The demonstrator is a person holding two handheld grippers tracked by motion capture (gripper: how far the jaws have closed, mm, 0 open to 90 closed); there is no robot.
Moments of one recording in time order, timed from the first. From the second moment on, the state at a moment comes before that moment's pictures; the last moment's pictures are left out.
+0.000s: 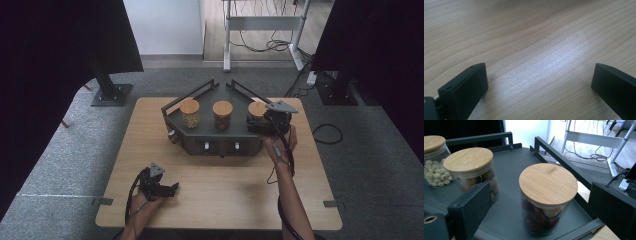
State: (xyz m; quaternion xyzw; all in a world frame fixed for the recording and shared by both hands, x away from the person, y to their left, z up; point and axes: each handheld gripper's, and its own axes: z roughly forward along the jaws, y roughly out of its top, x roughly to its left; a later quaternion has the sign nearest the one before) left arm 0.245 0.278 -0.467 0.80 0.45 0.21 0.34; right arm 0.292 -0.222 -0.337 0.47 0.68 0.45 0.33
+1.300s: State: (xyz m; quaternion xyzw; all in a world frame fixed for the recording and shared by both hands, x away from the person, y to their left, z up) left arm 0.245 0.278 -0.467 0.80 0.45 0.21 0.34; right arm 0.220 -0.239 -0.337 0.45 0.69 0.46 0.34
